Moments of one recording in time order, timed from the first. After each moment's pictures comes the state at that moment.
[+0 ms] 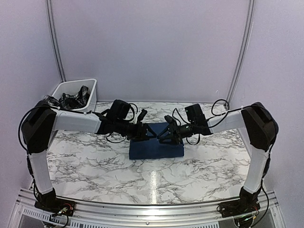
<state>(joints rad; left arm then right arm) -0.69 1.91 1.29 -0.02 0.58 -0.59 0.50 1.91 1.17 0.06 -1.04 0.70</state>
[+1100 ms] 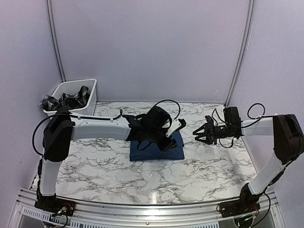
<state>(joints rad) -1.01 2.09 1.64 -0.25 0.04 0.12 0.12 1.59 0.82 -0.09 -0.95 0.64</state>
